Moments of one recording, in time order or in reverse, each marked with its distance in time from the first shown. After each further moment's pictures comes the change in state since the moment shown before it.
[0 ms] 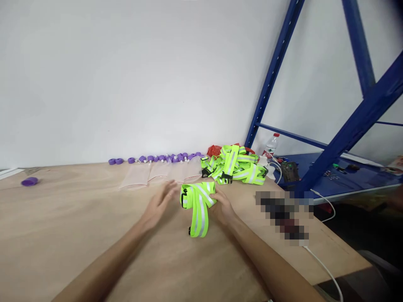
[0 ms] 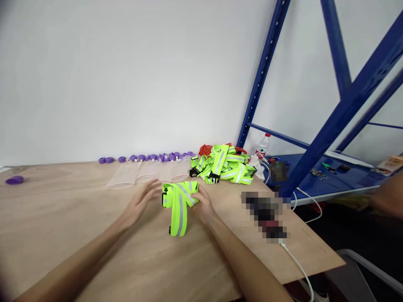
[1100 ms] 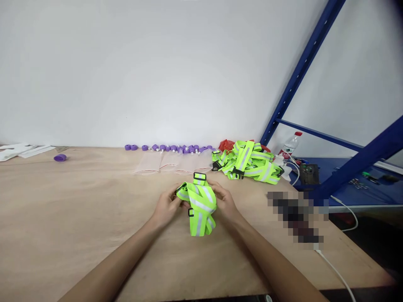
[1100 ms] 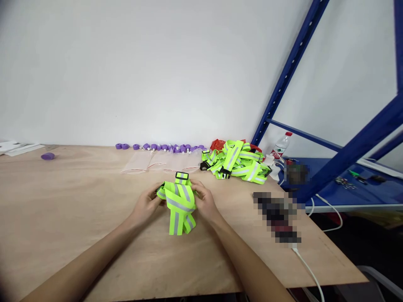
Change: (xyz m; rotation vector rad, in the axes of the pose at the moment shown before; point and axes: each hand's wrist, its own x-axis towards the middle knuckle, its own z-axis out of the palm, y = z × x) left_hand -0.040 -0.002 0.029 -0.287 0.058 -0.086; right_hand -0.006 0.011 0.008 -0.499 -0.220 -0.263
